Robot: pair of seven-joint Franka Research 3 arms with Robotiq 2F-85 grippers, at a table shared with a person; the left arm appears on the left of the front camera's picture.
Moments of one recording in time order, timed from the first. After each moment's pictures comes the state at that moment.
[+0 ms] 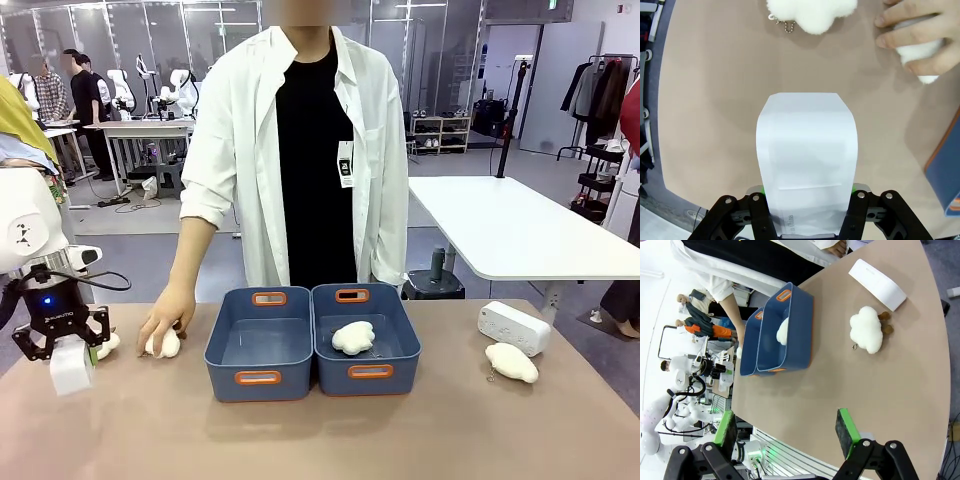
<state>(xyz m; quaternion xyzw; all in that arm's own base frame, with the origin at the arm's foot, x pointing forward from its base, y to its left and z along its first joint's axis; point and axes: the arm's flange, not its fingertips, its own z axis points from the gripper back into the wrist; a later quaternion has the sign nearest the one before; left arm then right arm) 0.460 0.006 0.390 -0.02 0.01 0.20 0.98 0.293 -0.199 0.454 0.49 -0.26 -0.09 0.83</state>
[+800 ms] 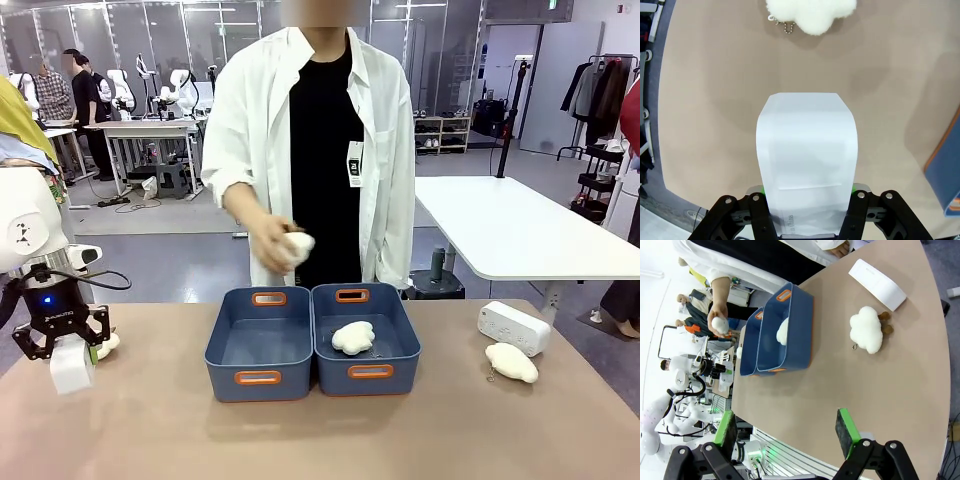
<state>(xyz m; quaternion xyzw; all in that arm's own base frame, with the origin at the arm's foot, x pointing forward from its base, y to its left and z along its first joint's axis) 0.461 0.006 0.390 -0.02 0.01 0.20 0.98 0.293 -0.199 0.454 0.49 -0.26 -0.09 0.83</state>
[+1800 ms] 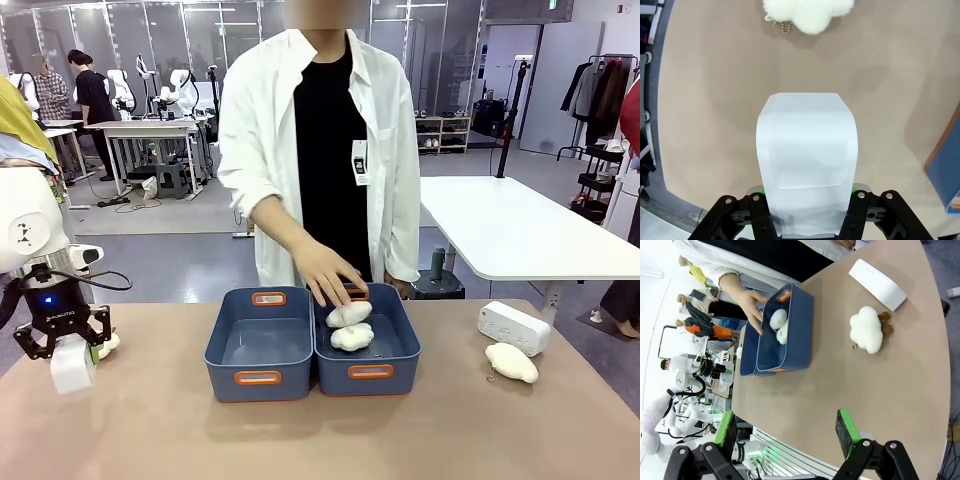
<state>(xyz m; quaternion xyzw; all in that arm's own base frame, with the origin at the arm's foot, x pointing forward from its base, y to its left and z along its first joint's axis) 0.461 0.003 0.391 -0.02 0.01 0.19 0.98 0.293 -0.199 0.454 0.49 -0.26 -0.09 0.83</state>
